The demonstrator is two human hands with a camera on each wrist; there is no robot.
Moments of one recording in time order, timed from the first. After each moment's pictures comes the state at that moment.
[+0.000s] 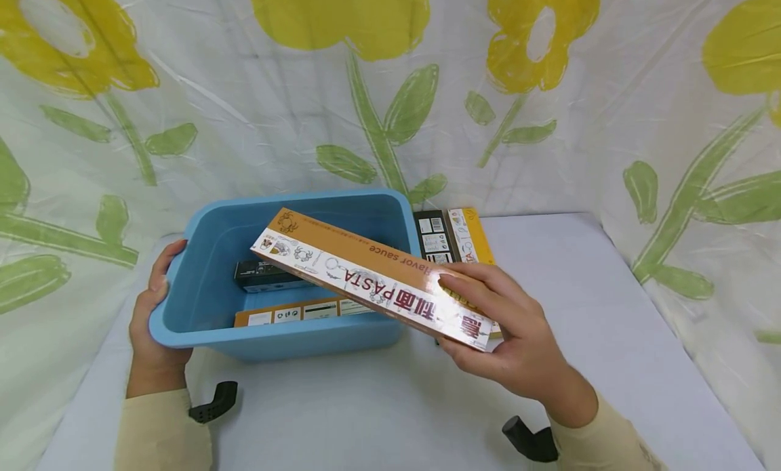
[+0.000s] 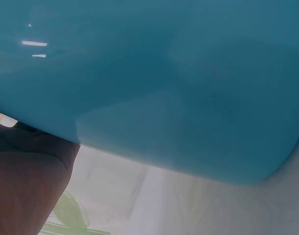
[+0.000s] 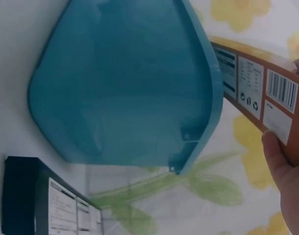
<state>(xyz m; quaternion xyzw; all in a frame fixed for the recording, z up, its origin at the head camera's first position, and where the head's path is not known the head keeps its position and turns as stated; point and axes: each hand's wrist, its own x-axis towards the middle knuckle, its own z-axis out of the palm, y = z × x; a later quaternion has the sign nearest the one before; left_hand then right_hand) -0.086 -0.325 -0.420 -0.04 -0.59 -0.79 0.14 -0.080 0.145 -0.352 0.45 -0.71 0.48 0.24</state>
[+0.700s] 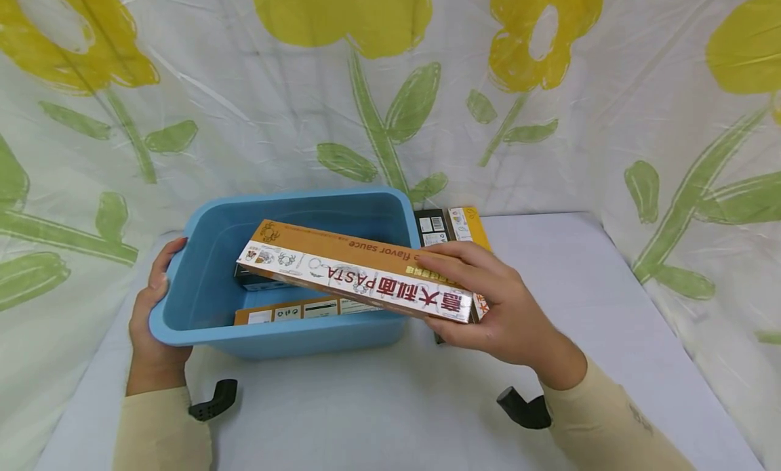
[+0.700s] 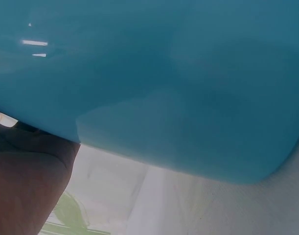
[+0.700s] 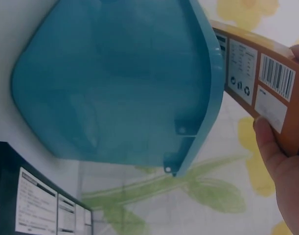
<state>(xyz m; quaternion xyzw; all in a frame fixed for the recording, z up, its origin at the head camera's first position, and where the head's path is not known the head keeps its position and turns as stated) -0.087 -0.325 -0.421 -0.04 -0.60 -0.79 0.14 -0.104 0.140 -0.336 0.45 -0.75 0.47 0.13</state>
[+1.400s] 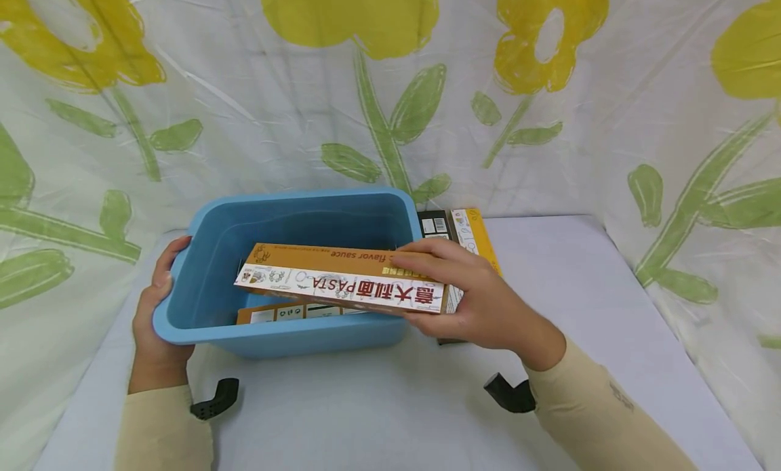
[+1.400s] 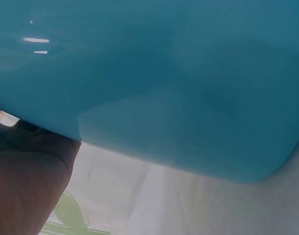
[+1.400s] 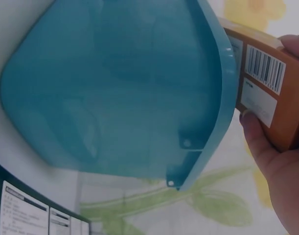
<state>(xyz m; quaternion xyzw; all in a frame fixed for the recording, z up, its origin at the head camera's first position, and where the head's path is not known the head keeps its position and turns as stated) -0.086 -0.324 -0.417 -0.04 -0.61 -0.78 0.14 -0.122 0.117 -0.332 0.48 -0.75 0.45 0.07</state>
